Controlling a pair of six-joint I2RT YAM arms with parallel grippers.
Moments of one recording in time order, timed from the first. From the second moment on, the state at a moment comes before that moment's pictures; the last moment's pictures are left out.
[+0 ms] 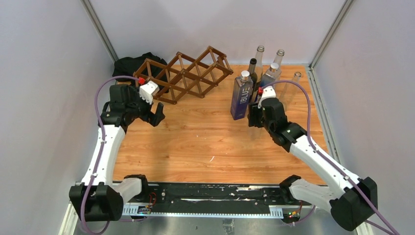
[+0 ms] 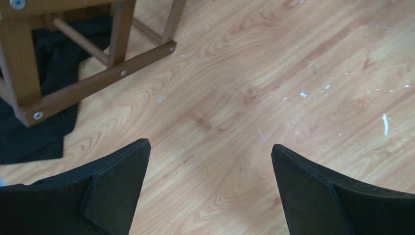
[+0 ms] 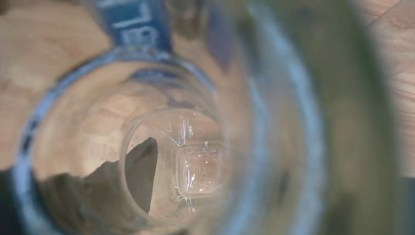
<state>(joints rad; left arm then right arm) 0.04 1.08 1.01 -0.64 0.55 0.46 0.55 1.00 0.82 -0.35 0.26 0.18</state>
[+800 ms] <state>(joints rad) 0.14 1.08 0.82 -0.29 0.51 0.28 0.42 1.28 0.73 0.05 0.32 0.18</state>
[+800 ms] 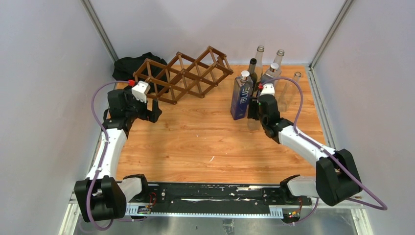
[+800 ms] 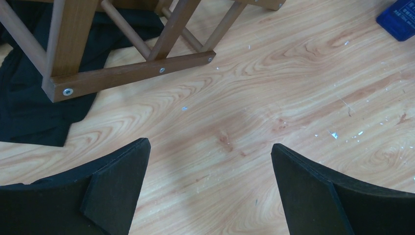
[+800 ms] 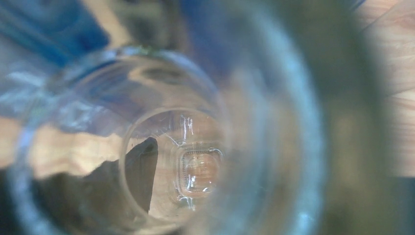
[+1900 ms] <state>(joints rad) 0.14 1.12 0.72 -0.07 0.35 0.15 0.38 0.79 0.90 -0.32 0.55 0.25</state>
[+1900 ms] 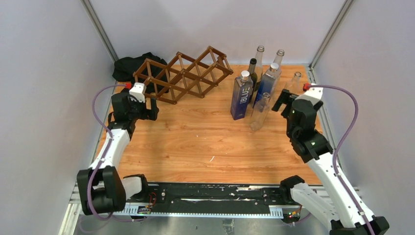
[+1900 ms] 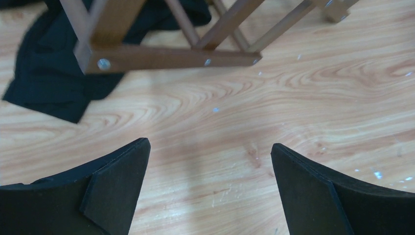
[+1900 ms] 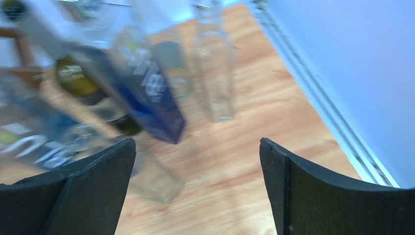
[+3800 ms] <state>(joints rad) 0.02 1.37 0.18 1.10 0.15 0.09 0.11 1.41 0.22 0.96 0.45 -0.12</state>
